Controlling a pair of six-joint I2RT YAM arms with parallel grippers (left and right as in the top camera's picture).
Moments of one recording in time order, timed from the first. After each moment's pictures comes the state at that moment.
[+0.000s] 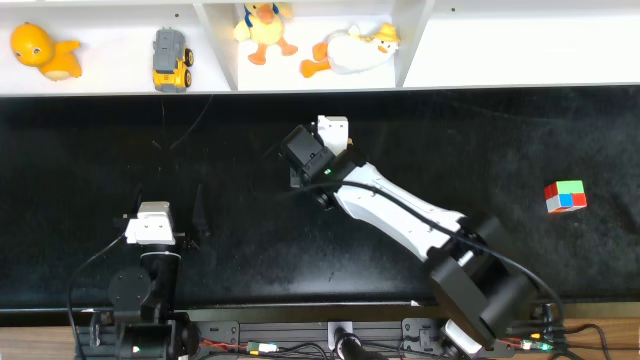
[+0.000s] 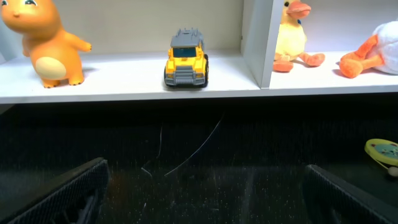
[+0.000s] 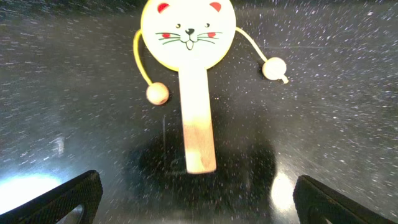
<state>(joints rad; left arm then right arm) 0.02 0.01 0.01 -0.08 0.03 0.03 0.77 1.83 1.16 -0.57 0.33 0.78</state>
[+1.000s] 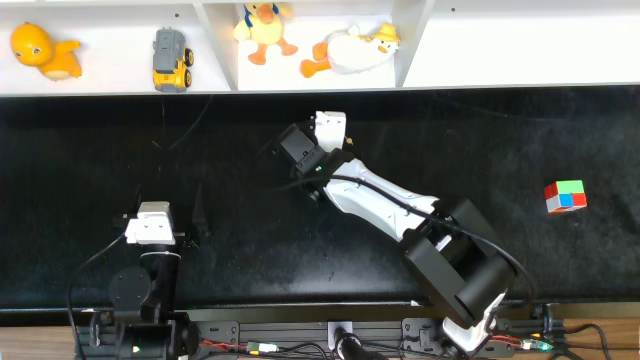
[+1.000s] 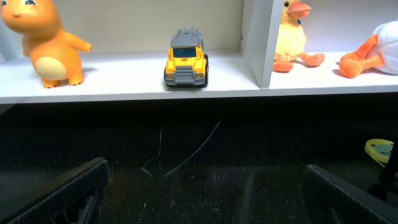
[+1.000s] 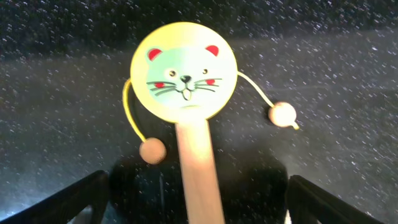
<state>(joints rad) 0.02 0.01 0.01 -0.08 0.03 0.03 0.77 1.92 1.18 -0.47 0.43 0.81</state>
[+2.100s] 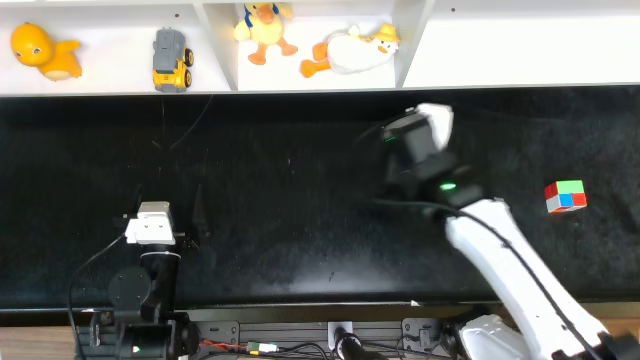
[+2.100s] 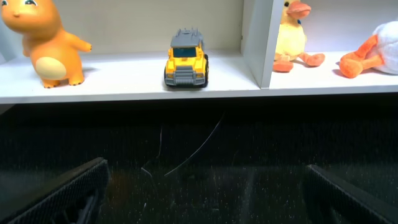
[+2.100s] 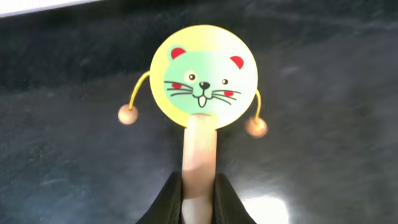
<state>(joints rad) 0.02 0.01 0.01 -0.08 0.03 0.03 0.36 1.30 0.92 -0.63 0.25 0.47</state>
